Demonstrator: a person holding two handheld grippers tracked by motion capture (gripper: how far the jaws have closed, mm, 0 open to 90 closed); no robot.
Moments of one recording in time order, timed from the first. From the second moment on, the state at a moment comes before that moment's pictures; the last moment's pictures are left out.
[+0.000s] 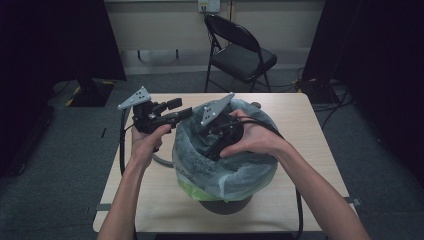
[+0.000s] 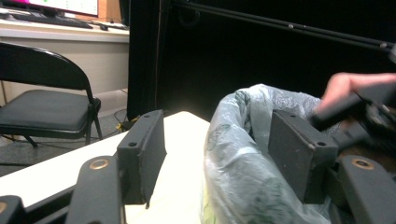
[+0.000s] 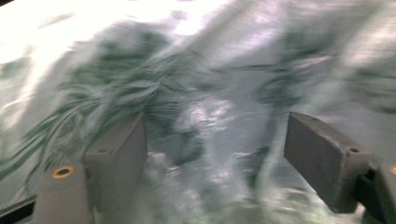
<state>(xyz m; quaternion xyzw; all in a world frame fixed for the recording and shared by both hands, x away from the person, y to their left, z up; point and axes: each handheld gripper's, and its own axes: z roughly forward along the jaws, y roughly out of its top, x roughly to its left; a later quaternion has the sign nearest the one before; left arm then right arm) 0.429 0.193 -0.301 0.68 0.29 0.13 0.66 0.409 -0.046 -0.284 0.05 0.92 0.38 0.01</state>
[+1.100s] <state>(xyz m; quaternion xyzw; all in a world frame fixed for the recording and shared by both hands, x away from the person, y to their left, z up) 0.414 0.179 -0.306 0.70 0.27 0.11 0.65 0.447 -0.057 -0.288 0.10 0.93 0.35 0.03</state>
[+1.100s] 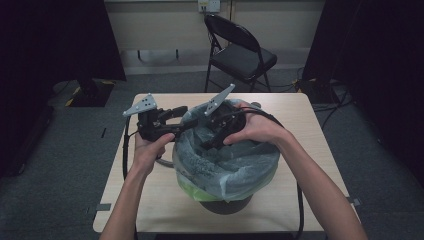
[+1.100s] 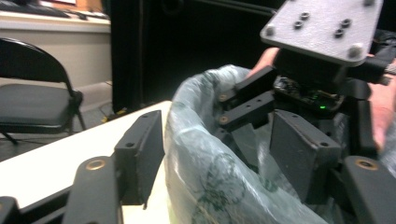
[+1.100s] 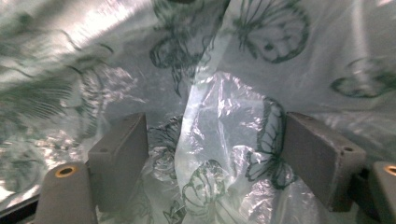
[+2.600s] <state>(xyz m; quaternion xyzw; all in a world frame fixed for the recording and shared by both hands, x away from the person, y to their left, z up) 0.422 0.233 -0.317 0.67 0.34 0.14 0.65 0.493 -0.164 -0.240 0.28 0.80 0.51 0.16</state>
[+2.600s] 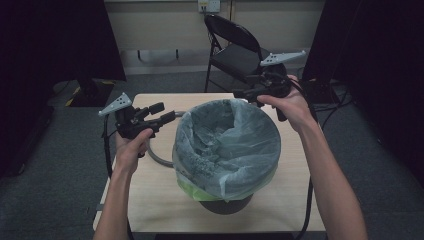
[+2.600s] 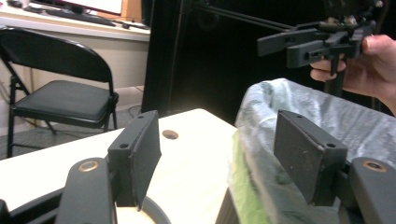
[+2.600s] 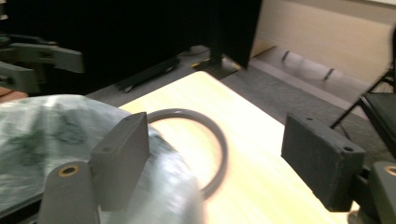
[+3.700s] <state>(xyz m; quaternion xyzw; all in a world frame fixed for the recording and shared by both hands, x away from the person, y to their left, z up) 0.460 0.283 -0.407 0.71 0.50 0.17 0.47 0.428 -0.249 -0.435 0.43 0.77 0.42 0.21</state>
